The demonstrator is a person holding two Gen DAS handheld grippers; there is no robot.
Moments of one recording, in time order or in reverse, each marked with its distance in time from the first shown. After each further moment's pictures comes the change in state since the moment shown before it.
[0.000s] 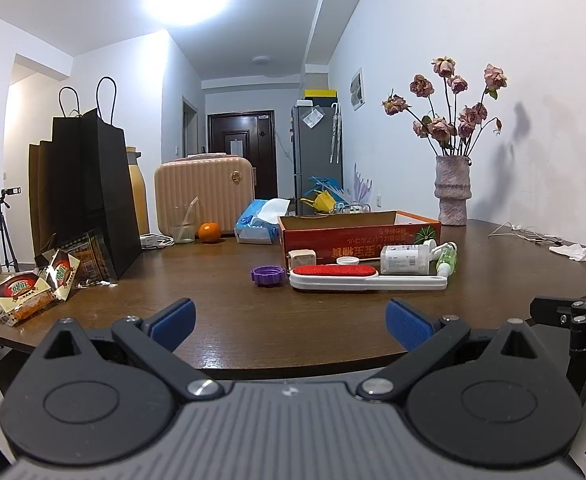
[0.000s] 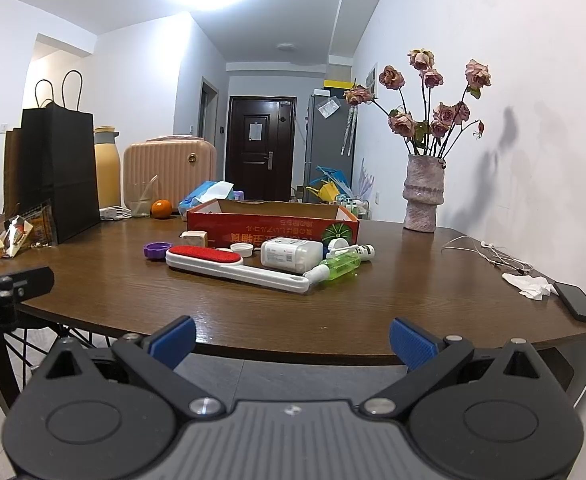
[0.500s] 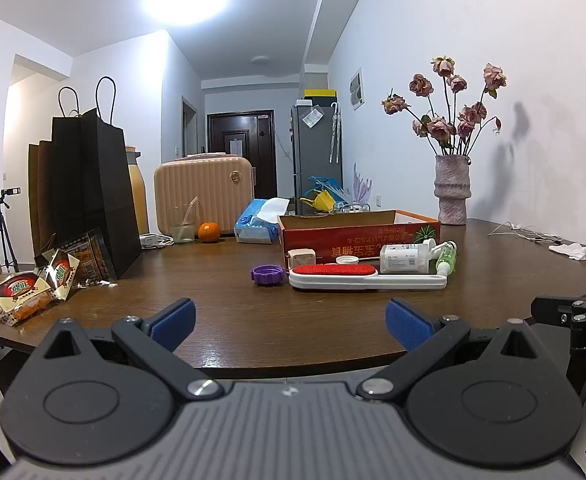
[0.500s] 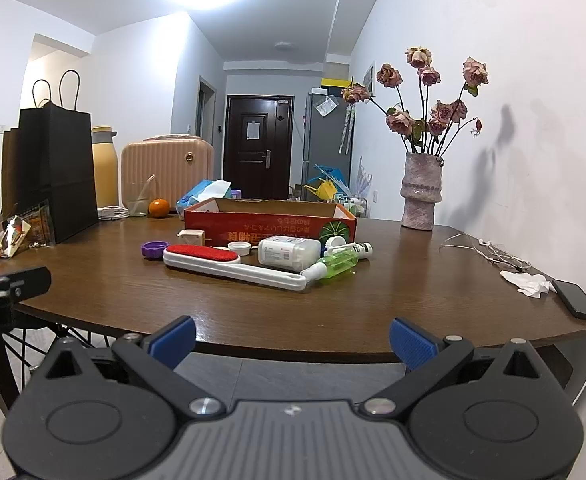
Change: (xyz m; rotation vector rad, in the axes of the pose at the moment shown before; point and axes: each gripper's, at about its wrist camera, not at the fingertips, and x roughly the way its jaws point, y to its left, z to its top) left arm 0.000 0.001 0.000 0.001 0.001 -0.002; right arm 0.001 -0.002 0.000 0.007 0.006 -0.008
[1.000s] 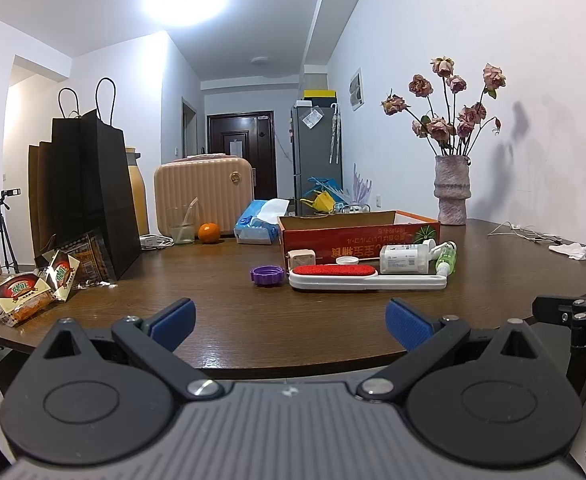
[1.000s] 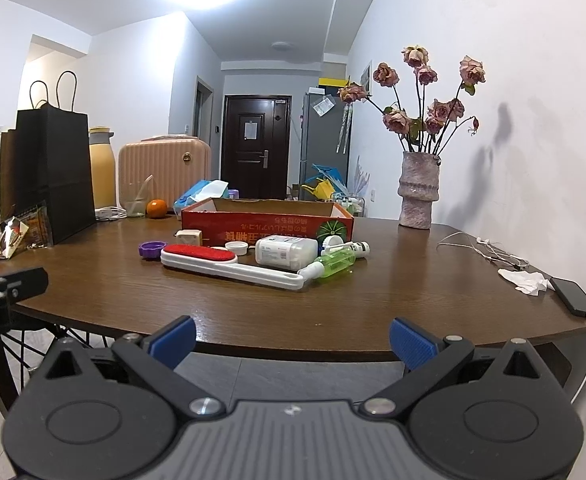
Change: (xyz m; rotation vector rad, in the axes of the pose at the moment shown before) left arm -0.001 0.000 0.000 0.001 -0.003 0.003; right arm -0.001 -0.001 0.000 0.004 0.001 -0.005
